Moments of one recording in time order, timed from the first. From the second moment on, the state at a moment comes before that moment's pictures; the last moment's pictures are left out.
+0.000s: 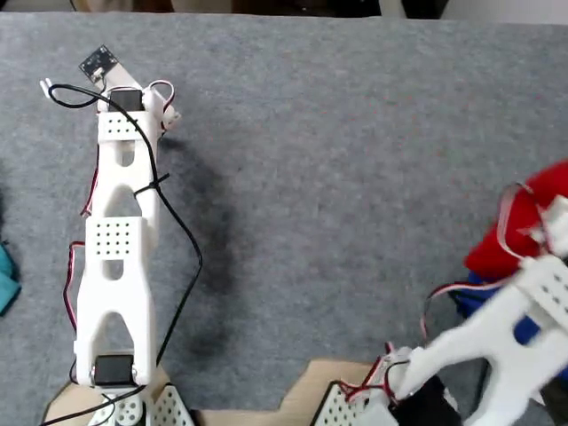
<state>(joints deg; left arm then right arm) -6.5 70.2 -77.5 76.5 30.3 52.7 -32.3 27.8 57.9 0.3</state>
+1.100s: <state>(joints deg) -5.6 70.2 -77.9 77.8 27.6 70.5 -46.6 31.1 58.0 10.9</state>
